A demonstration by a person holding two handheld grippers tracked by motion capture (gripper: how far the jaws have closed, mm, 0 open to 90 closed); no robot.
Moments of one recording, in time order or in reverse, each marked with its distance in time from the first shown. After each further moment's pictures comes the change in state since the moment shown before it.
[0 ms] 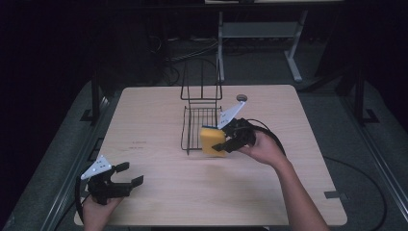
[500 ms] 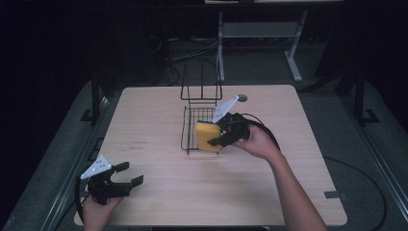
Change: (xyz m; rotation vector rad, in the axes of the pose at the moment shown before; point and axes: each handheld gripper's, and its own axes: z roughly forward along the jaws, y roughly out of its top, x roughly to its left) left arm 0.001 0.000 0.000 -0.003 -0.001 -0.001; right arm -0.014 0.015 0.009 -0.004 0.005 -0.001
